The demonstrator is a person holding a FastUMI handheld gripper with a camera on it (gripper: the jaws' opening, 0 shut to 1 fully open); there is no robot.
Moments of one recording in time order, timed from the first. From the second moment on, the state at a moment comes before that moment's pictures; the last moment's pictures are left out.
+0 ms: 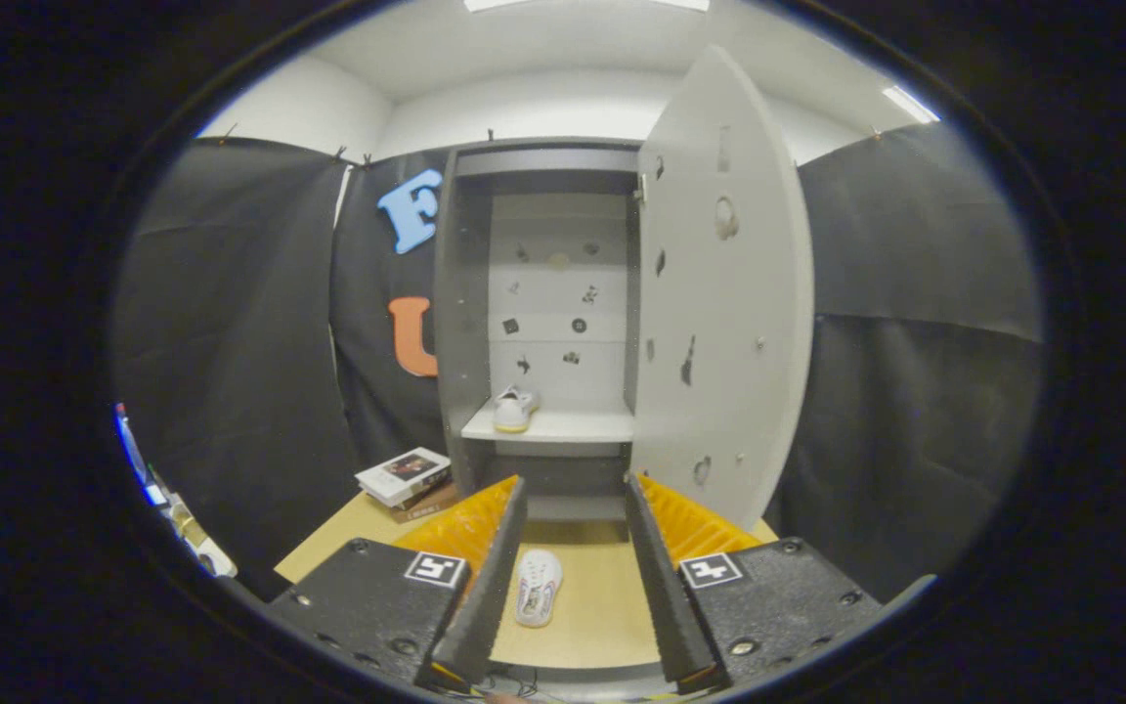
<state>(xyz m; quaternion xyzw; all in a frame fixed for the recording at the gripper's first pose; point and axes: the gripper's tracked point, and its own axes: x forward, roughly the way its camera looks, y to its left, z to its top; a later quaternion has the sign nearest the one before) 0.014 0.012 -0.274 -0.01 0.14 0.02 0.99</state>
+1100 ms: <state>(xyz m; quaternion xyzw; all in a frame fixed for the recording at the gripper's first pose) 0.144 0.088 -0.671 0.05 0.52 0.06 0.85</state>
